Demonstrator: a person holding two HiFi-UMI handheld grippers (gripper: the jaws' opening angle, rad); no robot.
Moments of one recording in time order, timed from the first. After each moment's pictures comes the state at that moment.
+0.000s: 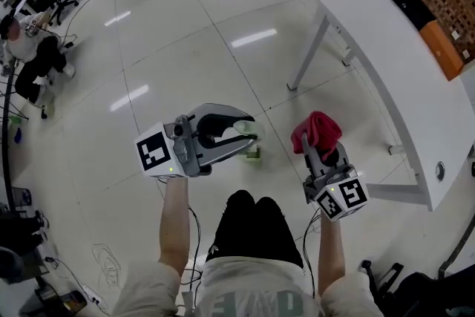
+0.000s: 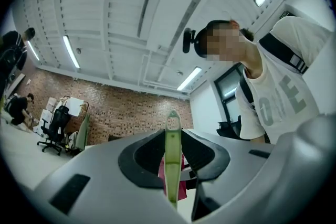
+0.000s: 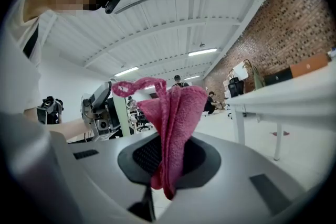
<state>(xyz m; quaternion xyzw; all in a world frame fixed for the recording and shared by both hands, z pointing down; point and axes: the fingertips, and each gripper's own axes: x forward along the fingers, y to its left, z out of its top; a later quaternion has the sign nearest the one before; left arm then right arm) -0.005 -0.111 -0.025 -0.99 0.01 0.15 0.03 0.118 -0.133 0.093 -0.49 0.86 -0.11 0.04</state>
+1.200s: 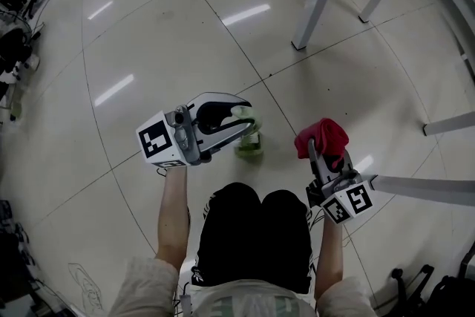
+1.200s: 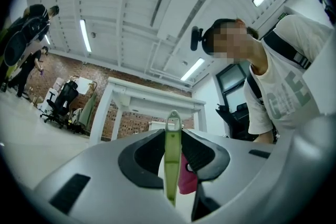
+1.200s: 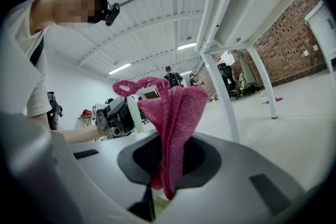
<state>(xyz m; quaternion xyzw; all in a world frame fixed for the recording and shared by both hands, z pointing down) 0.018 -0.171 0.400 -0.99 0.01 0.13 -0.02 0.154 -0.133 0.499 -0.51 0.85 -0.15 0.06</state>
